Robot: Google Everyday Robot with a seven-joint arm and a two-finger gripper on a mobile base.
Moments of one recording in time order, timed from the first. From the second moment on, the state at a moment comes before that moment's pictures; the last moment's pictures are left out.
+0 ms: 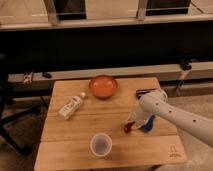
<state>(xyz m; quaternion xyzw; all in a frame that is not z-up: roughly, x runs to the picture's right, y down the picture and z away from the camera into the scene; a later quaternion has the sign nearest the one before) 0.156 0.250 0.805 -0.25 -0.26 -0.38 0.85</state>
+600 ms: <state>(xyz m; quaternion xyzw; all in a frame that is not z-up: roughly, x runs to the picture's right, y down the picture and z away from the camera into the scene) 0.151 0.249 0.806 -0.26 -0.26 -0.38 0.85</state>
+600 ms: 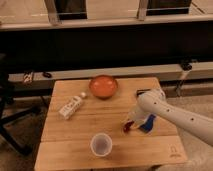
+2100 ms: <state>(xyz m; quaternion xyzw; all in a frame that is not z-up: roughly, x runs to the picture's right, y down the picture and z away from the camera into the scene) 0.110 0.235 0.781 -0.30 -0.20 -0.41 0.84</state>
